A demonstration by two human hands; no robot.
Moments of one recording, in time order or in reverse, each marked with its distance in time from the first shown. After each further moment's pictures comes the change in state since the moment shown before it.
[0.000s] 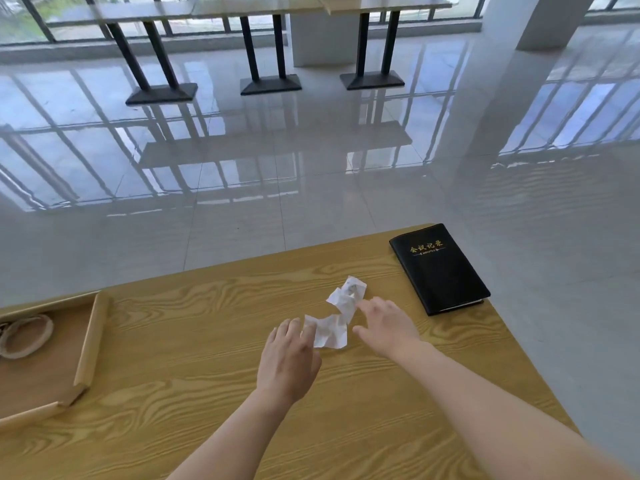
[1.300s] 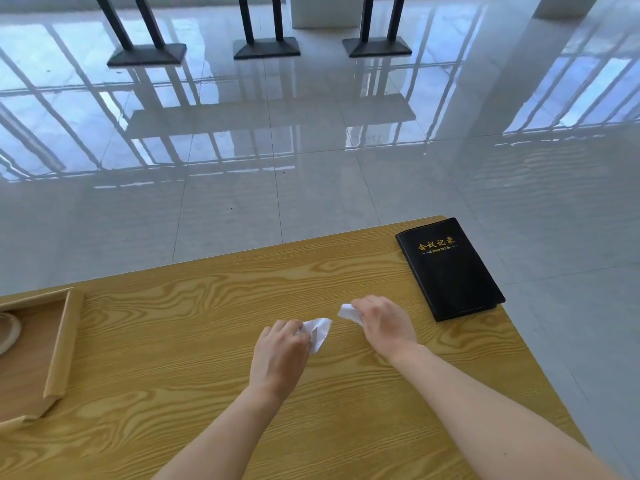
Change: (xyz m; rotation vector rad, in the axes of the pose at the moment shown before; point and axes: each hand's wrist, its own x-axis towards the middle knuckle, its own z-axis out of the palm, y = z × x) left_hand 0.035 -0.021 0.019 -0.034 0.023 0.029; right_hand 0.044 0.016 0.029 -0.040 0.150 -0.090
